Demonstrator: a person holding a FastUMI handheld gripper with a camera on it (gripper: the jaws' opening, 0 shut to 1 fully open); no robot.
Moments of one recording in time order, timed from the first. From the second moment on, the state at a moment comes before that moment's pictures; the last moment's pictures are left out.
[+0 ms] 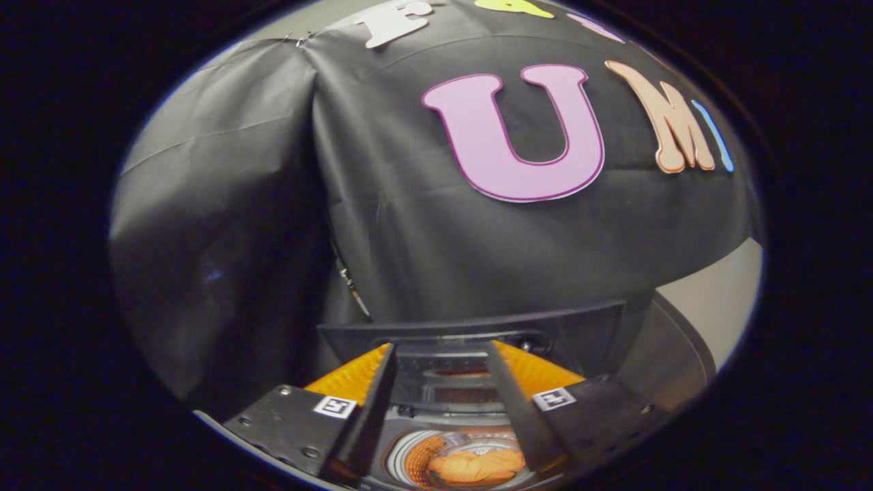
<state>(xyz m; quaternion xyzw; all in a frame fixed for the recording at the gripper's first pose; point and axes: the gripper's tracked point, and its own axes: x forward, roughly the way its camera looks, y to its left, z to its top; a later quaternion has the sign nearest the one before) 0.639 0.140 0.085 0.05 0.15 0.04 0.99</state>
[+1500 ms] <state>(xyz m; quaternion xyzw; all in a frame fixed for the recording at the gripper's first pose) 0.701 0.128 0.070 -0.04 0.20 -0.02 0.98</state>
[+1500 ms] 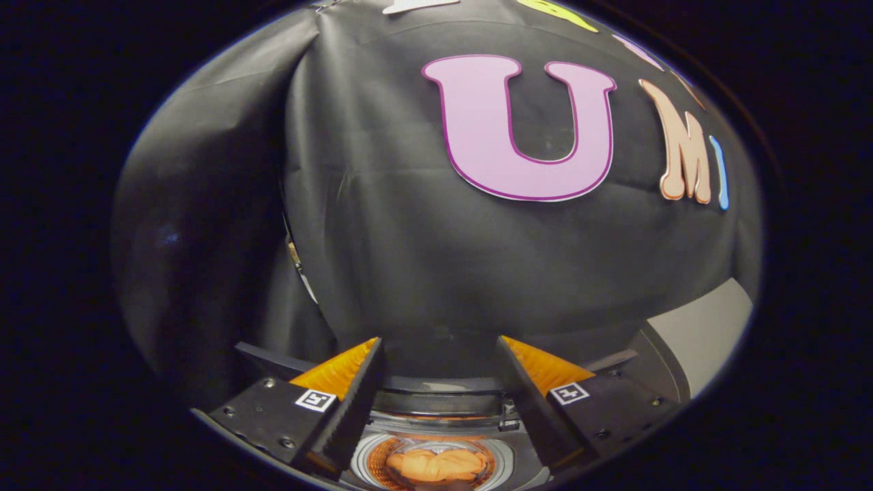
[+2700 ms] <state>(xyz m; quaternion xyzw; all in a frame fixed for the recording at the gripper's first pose) 0.706 0.125 0.071 -0.04 0.20 -0.01 0.98</state>
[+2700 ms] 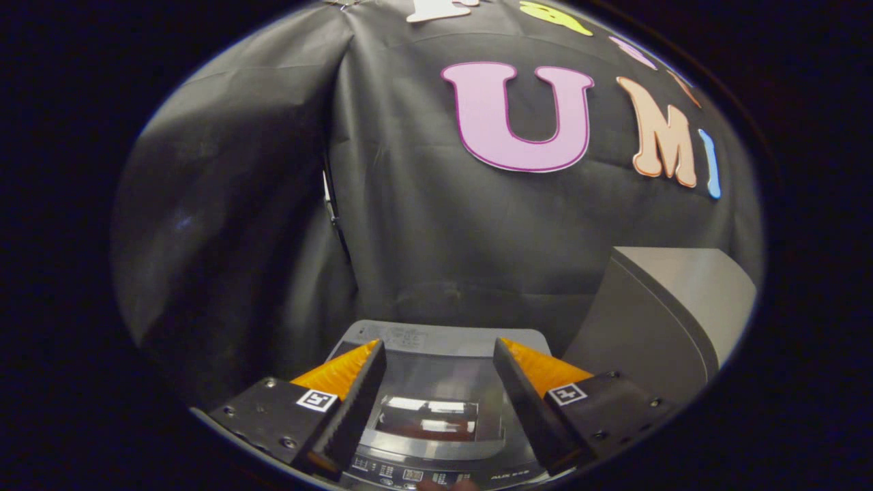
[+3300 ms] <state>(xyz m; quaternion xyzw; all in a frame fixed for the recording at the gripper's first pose) 0.705 0.128 0.078 0.00 0.15 0.02 0.99</state>
